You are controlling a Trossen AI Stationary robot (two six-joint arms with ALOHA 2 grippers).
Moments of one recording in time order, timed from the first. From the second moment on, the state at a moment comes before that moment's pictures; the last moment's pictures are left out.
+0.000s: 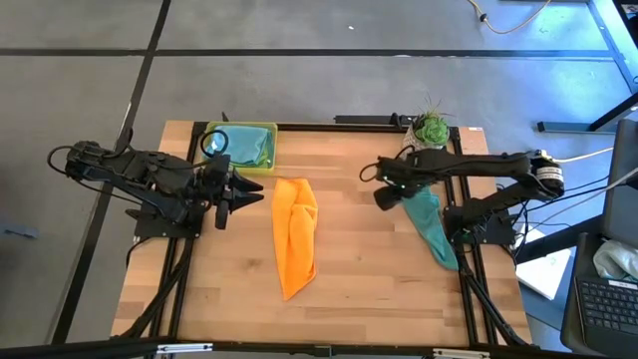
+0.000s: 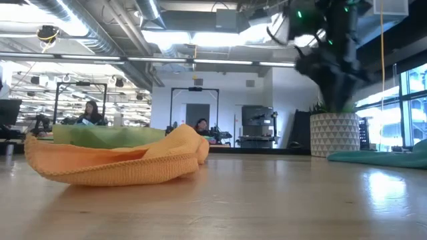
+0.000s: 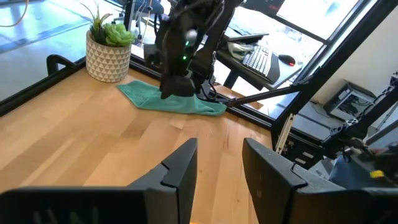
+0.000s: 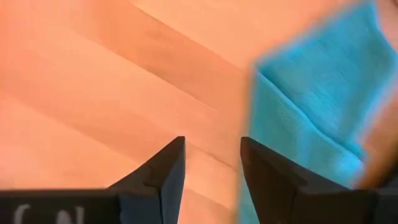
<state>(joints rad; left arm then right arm) -0.30 0.87 1.13 -0.56 -0.38 -0.54 -0.20 1.38 1.01 -1.07 0.08 0.87</state>
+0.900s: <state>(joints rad) -0.30 0.87 1.13 -0.56 -0.38 -0.54 -0.01 1.67 1.38 -0.41 -0.14 0.57</state>
